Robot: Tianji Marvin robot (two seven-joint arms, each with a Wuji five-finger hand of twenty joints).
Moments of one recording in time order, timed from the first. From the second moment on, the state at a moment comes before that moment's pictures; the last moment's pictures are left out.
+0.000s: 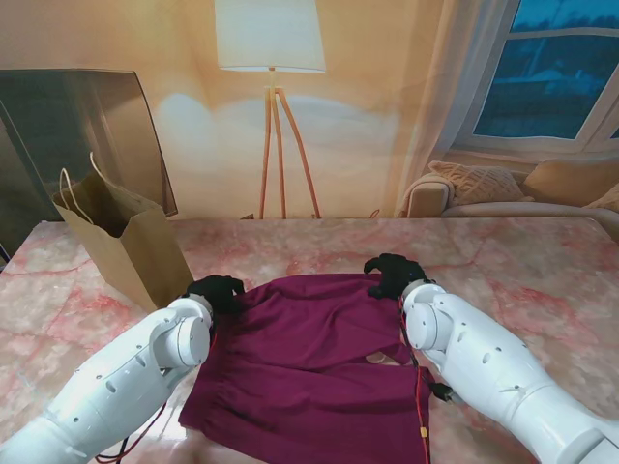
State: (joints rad) left arm 1.11 -1.15 -0.80 -1.14 0.62 0.32 0.01; right arm -0.94 -1.17 0.72 -0.87 -0.56 0.15 -0.09; left_hand 0.72 -0.54 0.80 -0.13 0.67 -0.22 0.97 0.47 0.86 0.02 0.37 0.50 0.76 0.12 0.53 0.65 0.35 0.21 1.06 0.49; right_hand 0.30 -0.54 1.08 -0.08 0.25 -0.17 0.57 0.61 0.21 0.03 0.29 0.19 0.14 -0.01 0.19 0.30 0.11 0.04 0.65 0.58
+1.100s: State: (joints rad) left arm 1.10 -1.17 -0.79 -1.10 0.62 0.32 0.13; right arm -1.03 -1.15 0.85 -0.97 -0.64 0.12 -0.03; left_hand 0.75 -0.63 0.85 -0.15 0.81 -0.18 0.89 0.29 1.25 0.01 0.30 0.62 1.10 0.09 0.67 0.60 0.65 0.21 1.30 0.48; right_hand 0.54 -0.83 1.19 -0.31 0.88 -0.38 0.98 0.32 1.09 -0.08 0.71 0.60 1.14 0.01 0.87 0.84 0.81 0.17 1.34 0.61
